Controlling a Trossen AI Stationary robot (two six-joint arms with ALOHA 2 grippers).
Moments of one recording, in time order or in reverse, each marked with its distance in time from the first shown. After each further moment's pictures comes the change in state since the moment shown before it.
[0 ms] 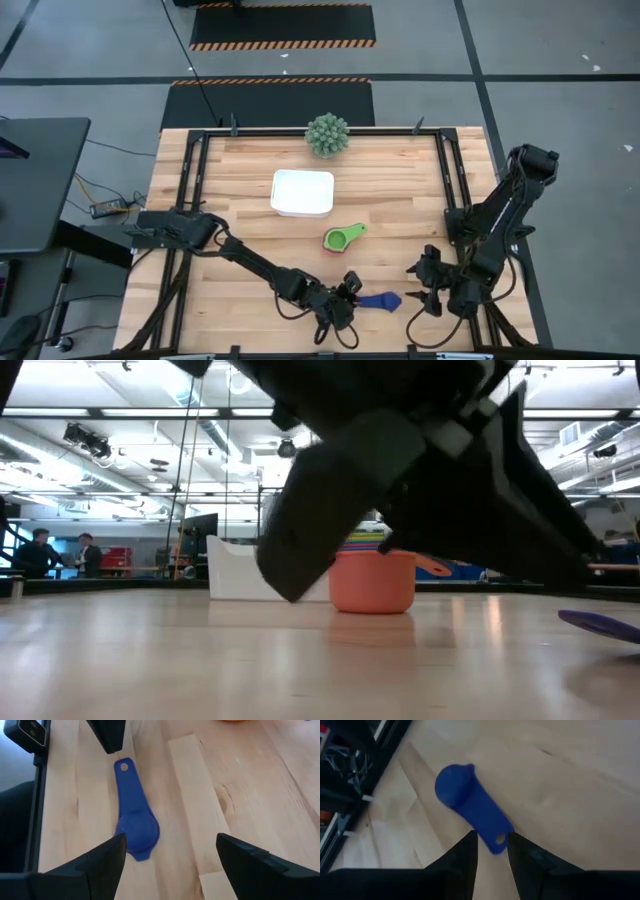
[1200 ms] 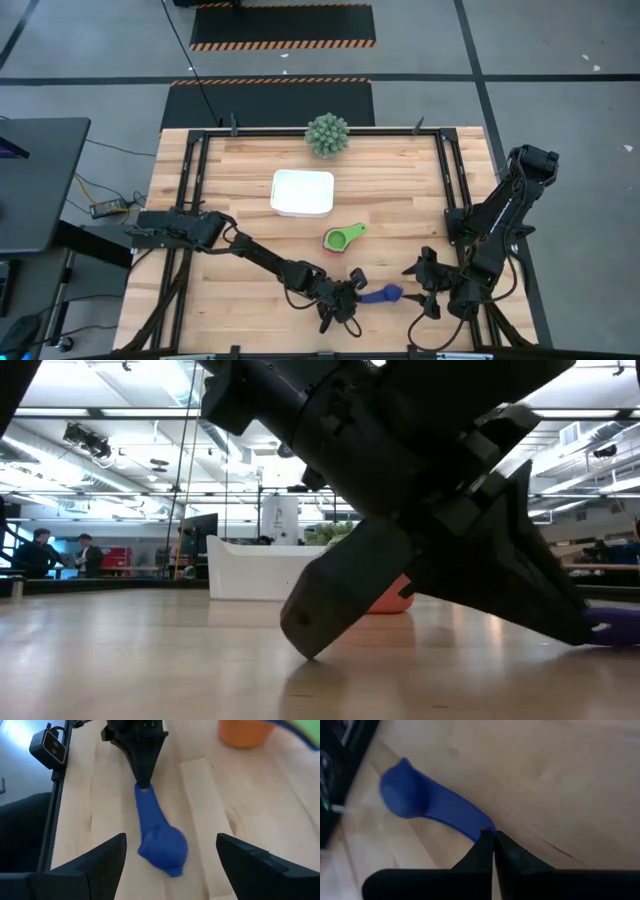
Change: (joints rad) left arm 0.055 0.051 0.000 0.021 0.145 0.114; right arm -0.003 0.005 0.001 0.090 0.065 -0.089
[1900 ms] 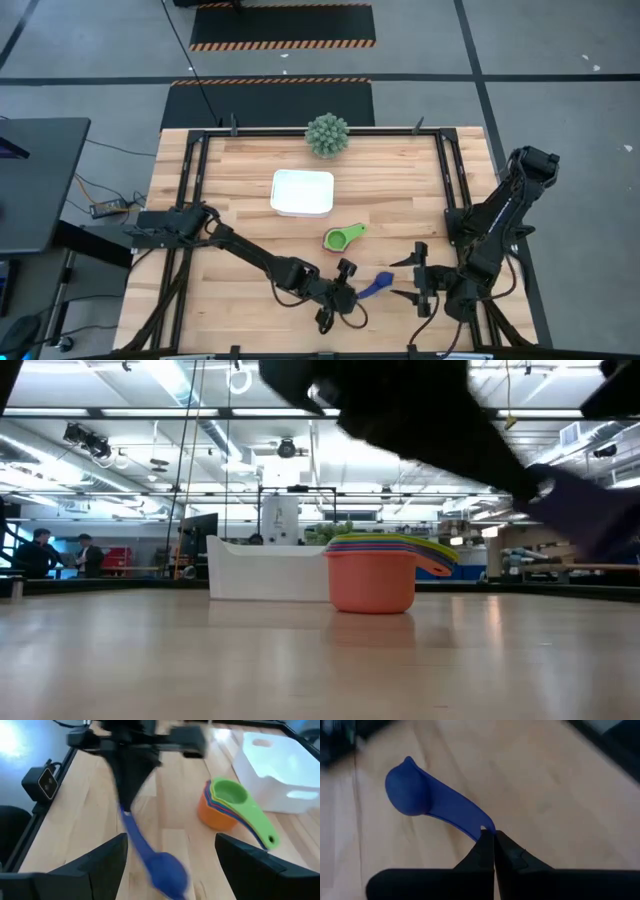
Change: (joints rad) left arm -0.013 -0.167 -0.001 -0.176 -0.040 -0.515; right arm -0.055 0.021 0.067 0.104 0.206 -0.419
